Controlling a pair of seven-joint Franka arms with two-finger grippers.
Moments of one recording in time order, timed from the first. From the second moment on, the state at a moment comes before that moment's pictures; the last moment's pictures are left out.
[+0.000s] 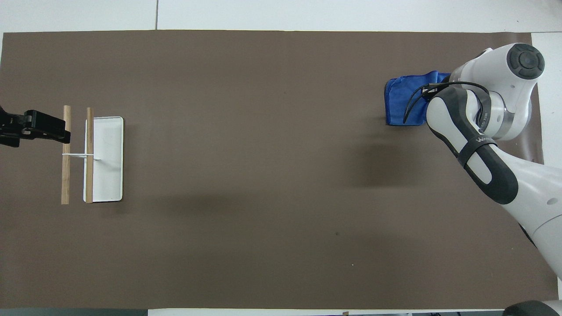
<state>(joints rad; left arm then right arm) -0.01 -0.01 -0.06 -1.58 -0.03 1.51 -0.04 0.02 0.56 -0.07 -1.66 0.07 2.33 -0.01</state>
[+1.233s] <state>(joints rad) -0.01 -0.01 -0.06 -1.58 -0.03 1.51 -0.04 0.20 0.52 0.05 -1.27 0.18 1.87 0.56</state>
